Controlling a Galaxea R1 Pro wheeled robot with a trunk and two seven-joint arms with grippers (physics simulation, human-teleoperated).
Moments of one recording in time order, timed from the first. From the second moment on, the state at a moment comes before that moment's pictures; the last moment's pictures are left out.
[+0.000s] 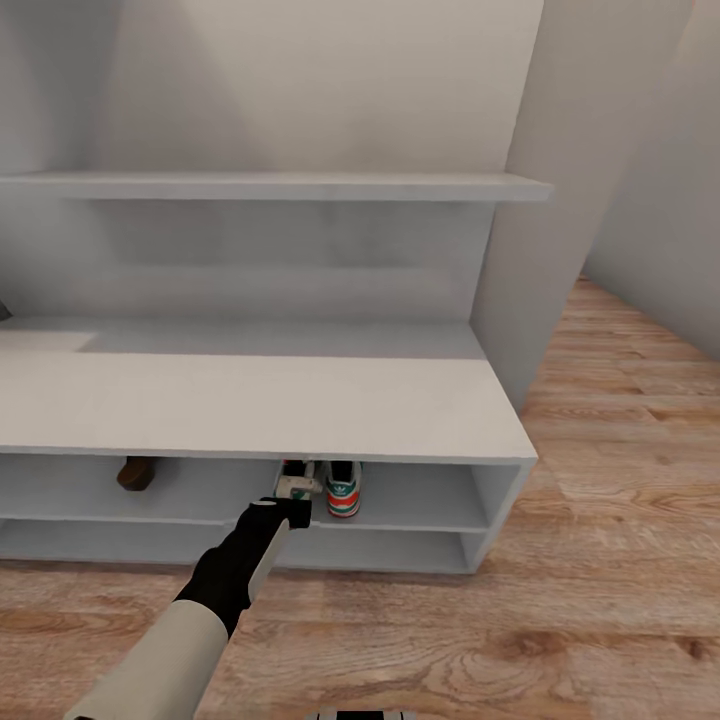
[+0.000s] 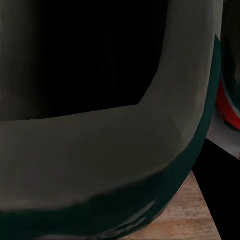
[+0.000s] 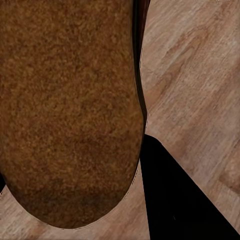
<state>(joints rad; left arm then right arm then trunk) -0.68 -0.12 -0.18 -0.81 0.09 0.57 0.18 -0.61 -0.83 -0.90 -0.53 0.06 0.67 0.31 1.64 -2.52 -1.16</state>
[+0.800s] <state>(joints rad) -0.68 -0.12 -0.18 -0.81 0.09 0.57 0.19 -0.61 -0.83 -0.90 -0.53 0.06 0.67 0.31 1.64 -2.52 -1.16</state>
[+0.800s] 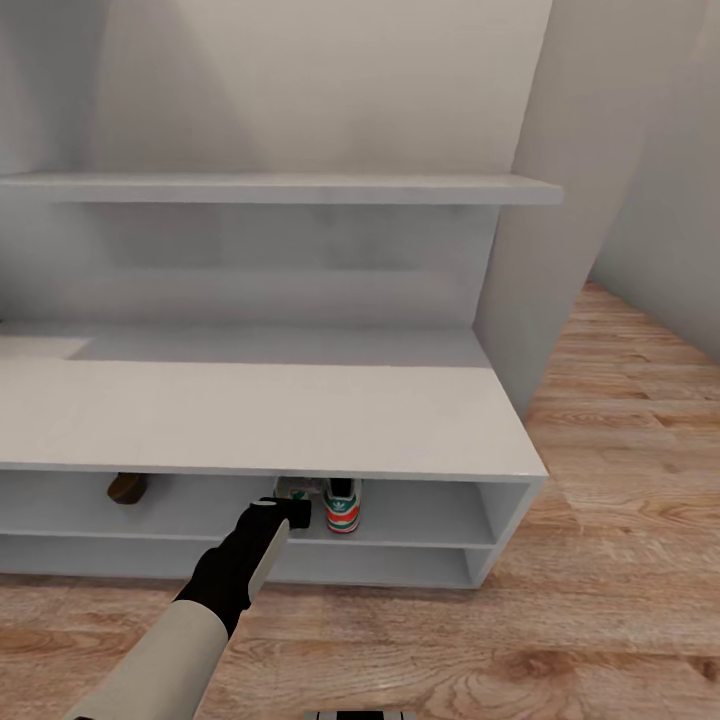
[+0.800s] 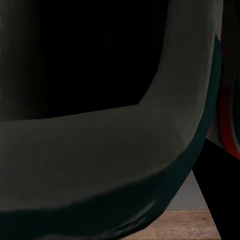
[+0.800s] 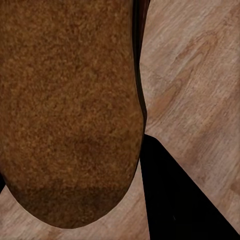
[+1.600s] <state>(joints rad) -0.68 -0.12 -0.18 -0.81 0.09 0.57 0.19 -0.61 -0.83 -0.90 -0.53 0.06 0.67 0.31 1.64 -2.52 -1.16</state>
